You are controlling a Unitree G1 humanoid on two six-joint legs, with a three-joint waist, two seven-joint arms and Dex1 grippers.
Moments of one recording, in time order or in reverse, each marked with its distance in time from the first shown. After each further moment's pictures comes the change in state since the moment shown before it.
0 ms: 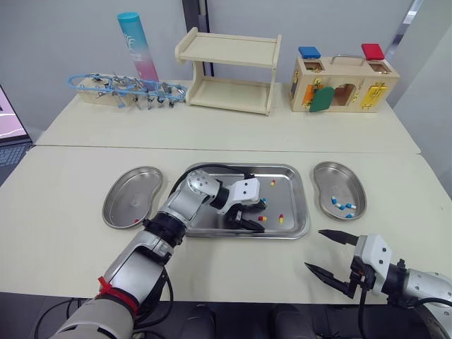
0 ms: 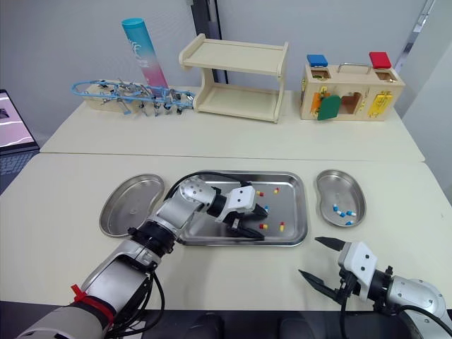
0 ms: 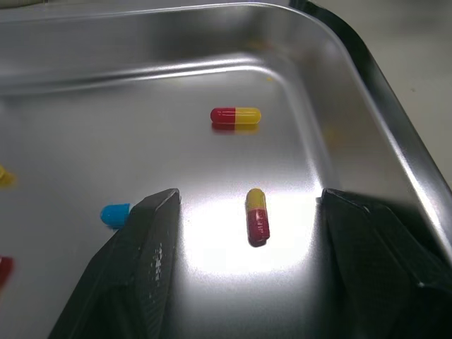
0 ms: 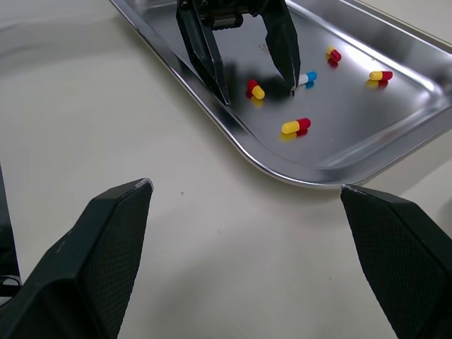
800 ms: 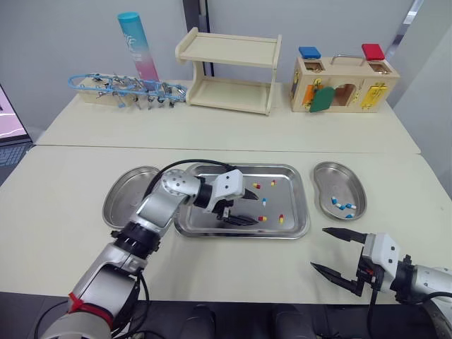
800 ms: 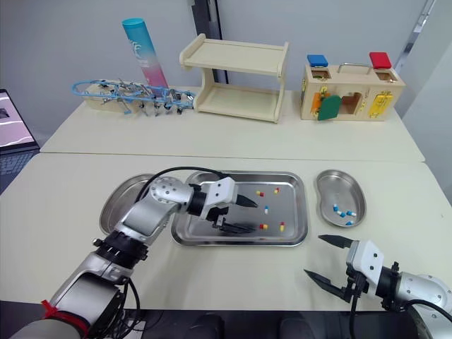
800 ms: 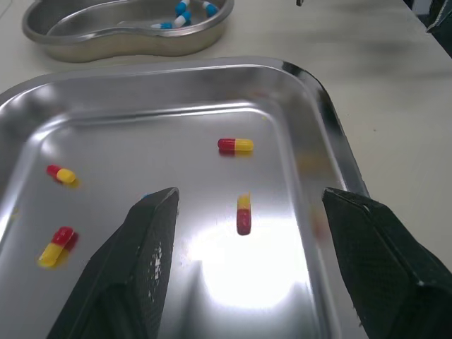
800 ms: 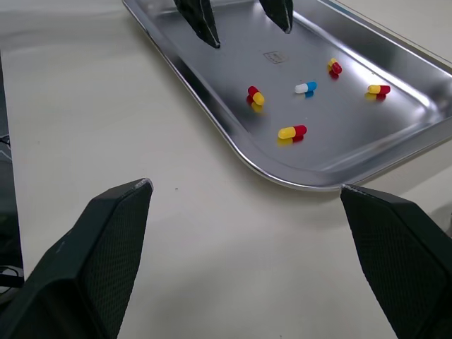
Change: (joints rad) left arm 0.097 0.146 0.023 -0.288 -0.158 0.118 0.037; right arm -0.024 -0.014 -0.036 0.076 0.012 -0.087 0.093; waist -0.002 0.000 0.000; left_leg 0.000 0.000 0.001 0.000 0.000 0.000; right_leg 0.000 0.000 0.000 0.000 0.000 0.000
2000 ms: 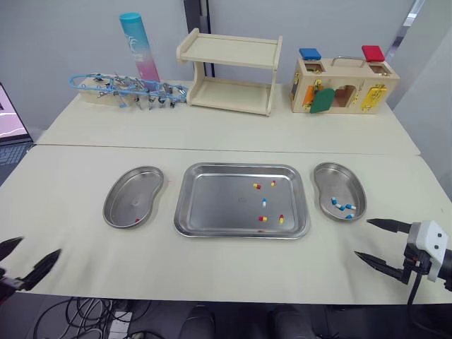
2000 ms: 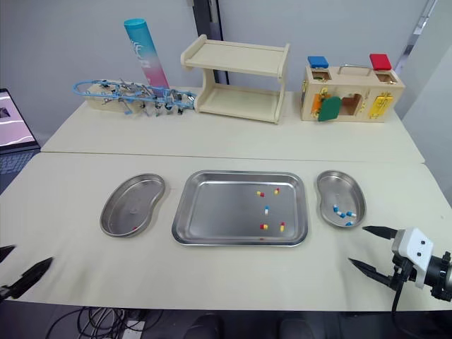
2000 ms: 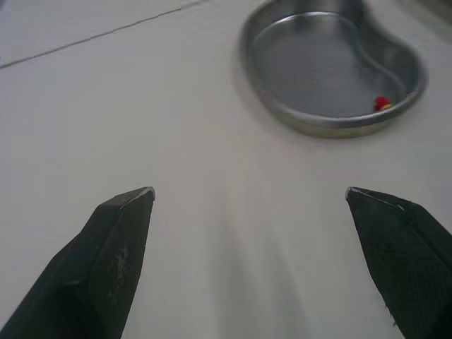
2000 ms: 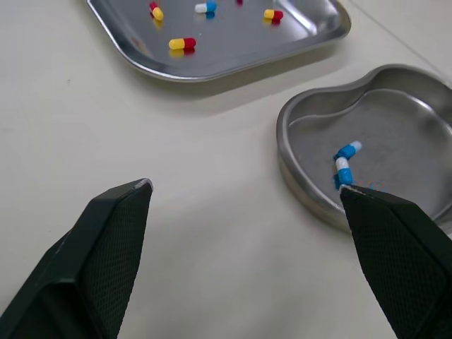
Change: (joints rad) left arm 1.195 0.326 1.194 -0.330 -0.348 -0.046 0.284; right arm -0.073 -0.108 -0.228 0.266 -0.005 -0.091 0.155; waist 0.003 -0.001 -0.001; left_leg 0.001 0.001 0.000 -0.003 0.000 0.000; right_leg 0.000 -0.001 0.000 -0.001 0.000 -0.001
